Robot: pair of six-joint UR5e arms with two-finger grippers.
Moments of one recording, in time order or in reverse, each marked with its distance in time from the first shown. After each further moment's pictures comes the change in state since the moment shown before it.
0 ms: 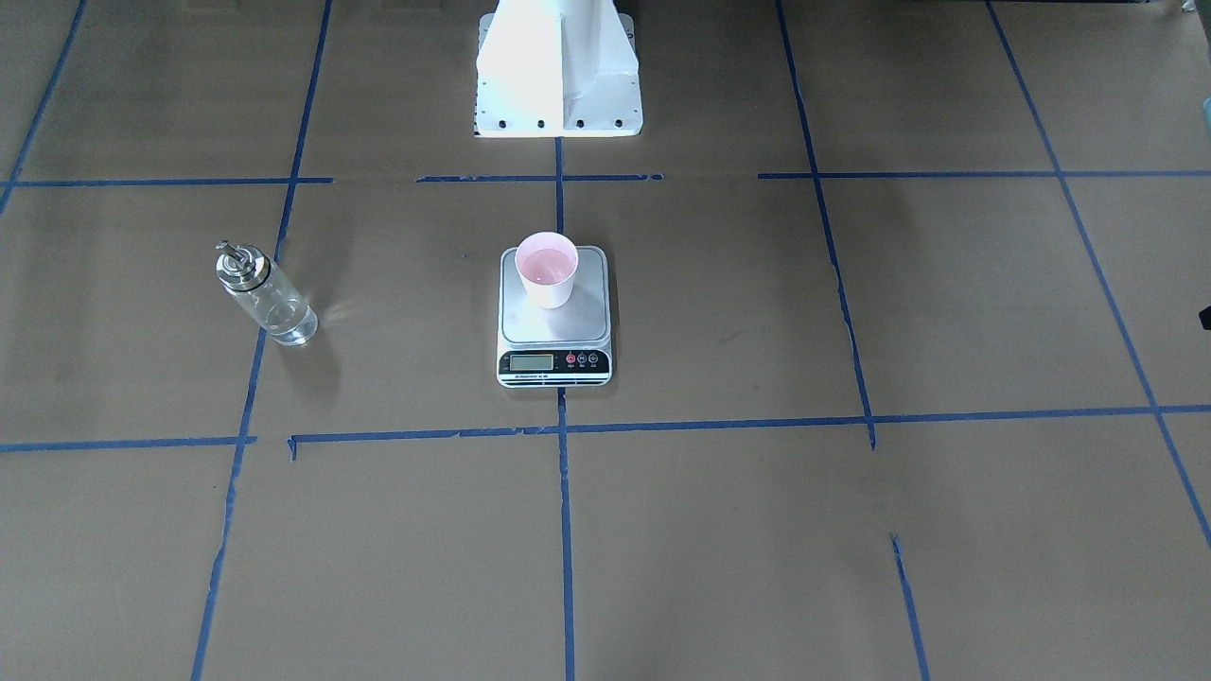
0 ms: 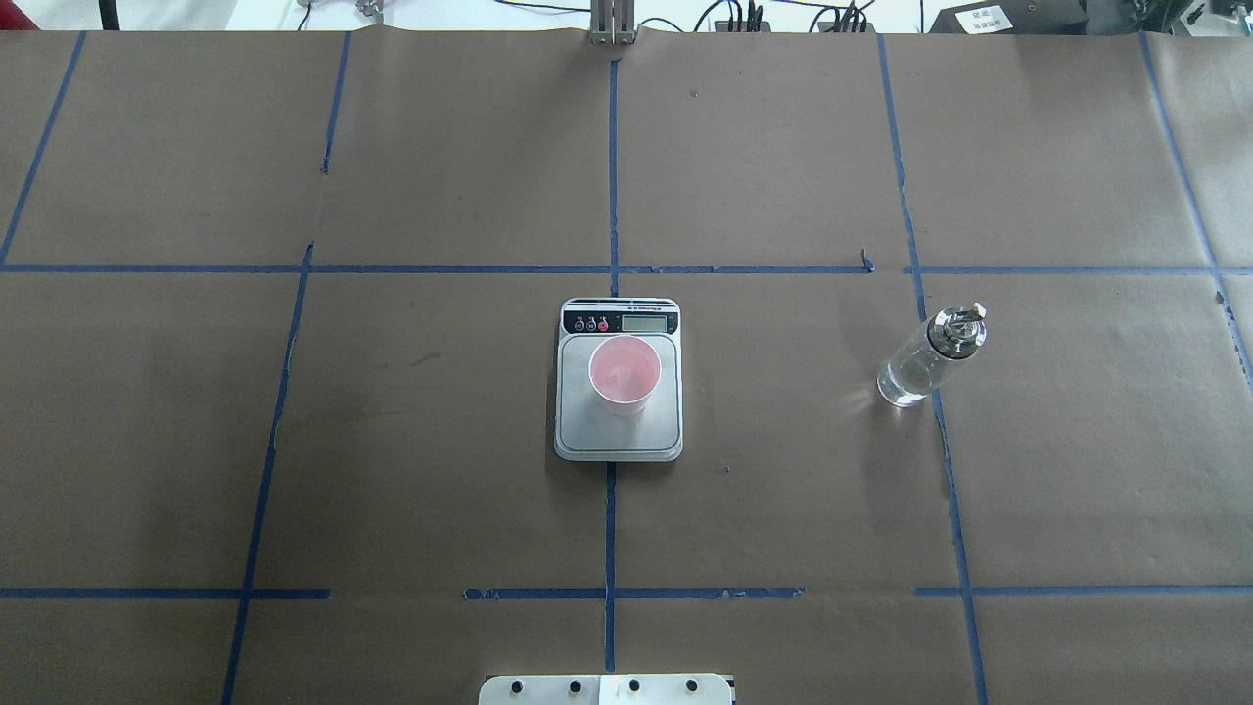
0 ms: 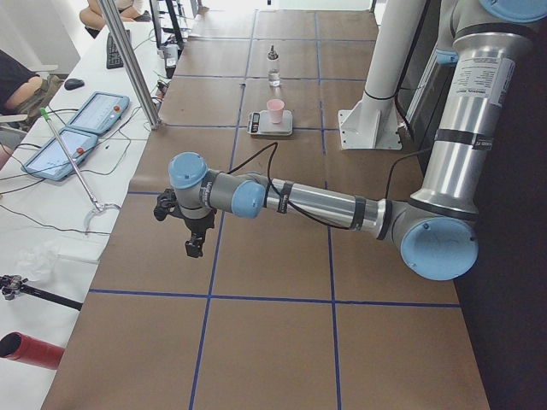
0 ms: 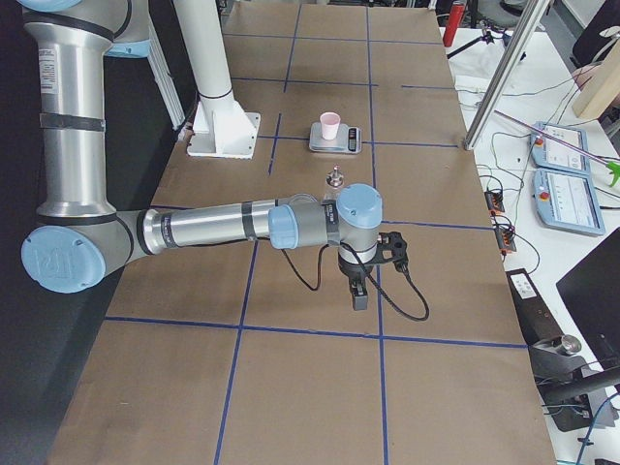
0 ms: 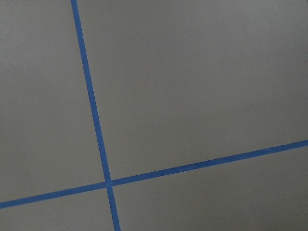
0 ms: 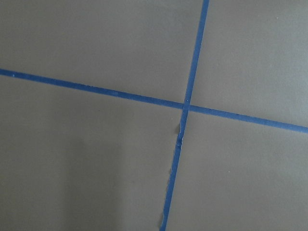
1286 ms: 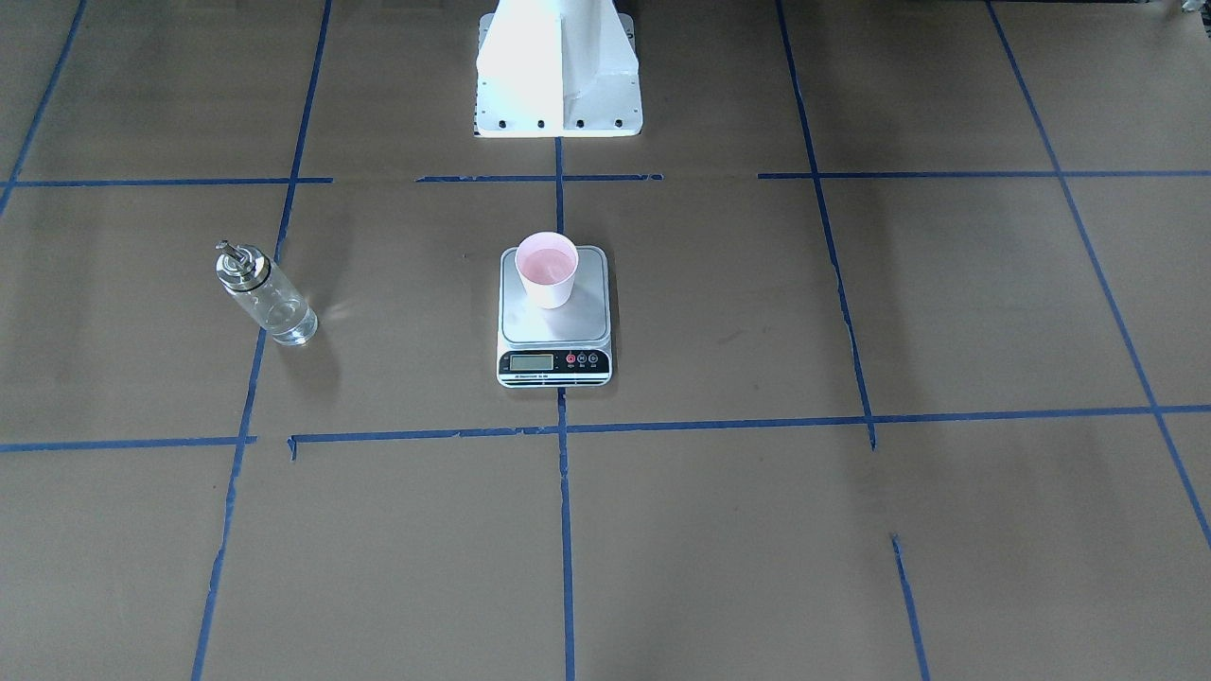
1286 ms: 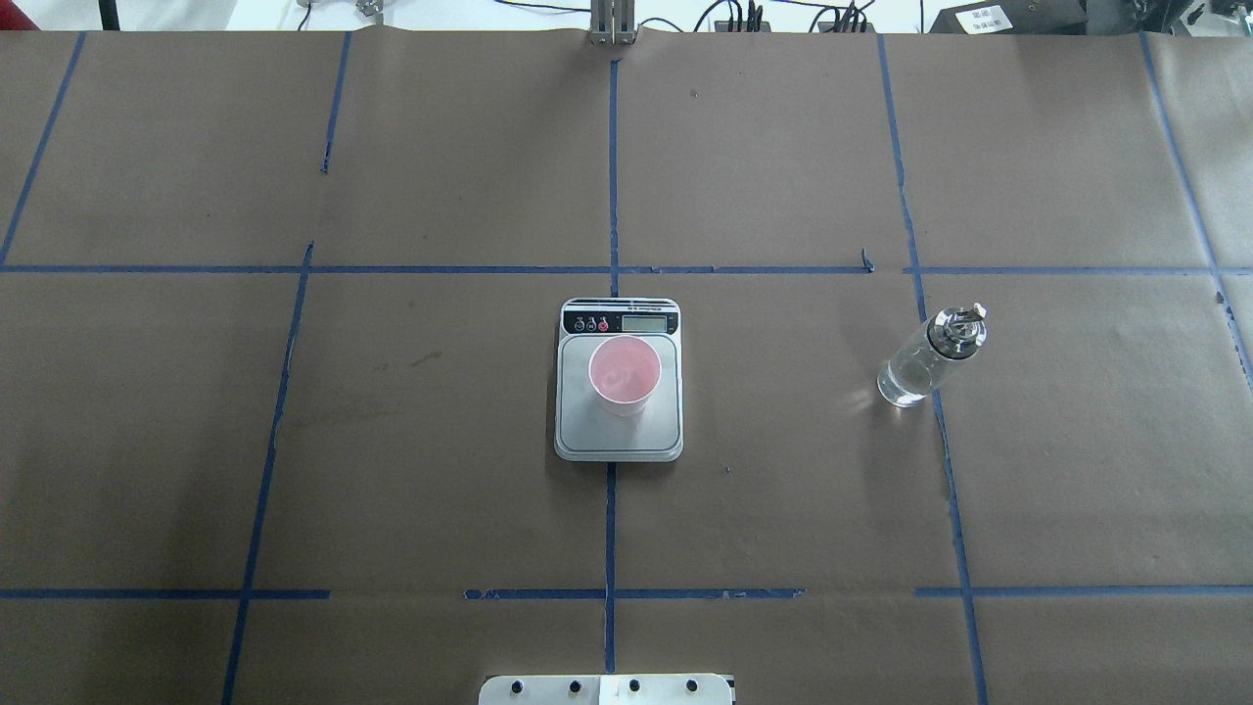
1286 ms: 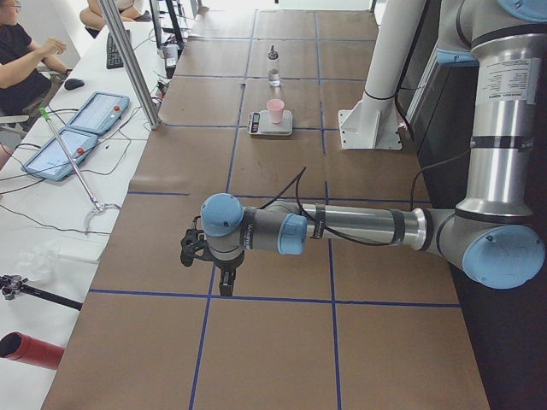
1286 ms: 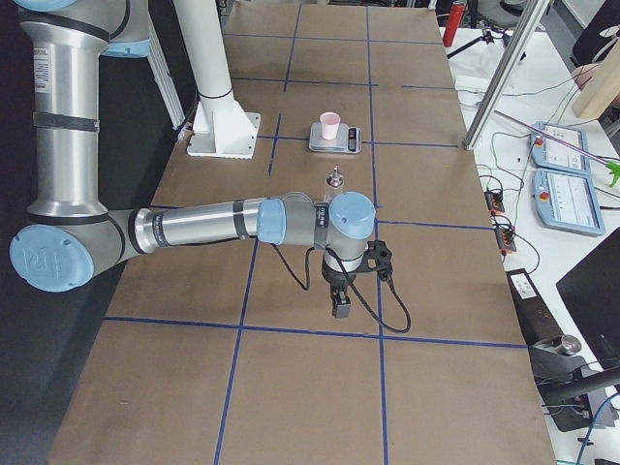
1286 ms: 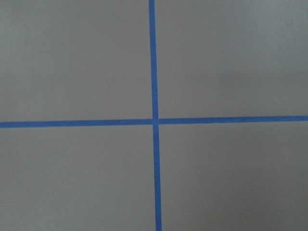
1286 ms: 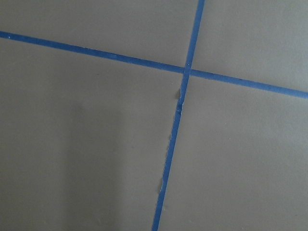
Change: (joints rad) left arm -0.125 0.173 -0.060 0.003 -0.049 -0.002; right arm 0.013 -0.031 0.025 -0.084 0.013 -0.067
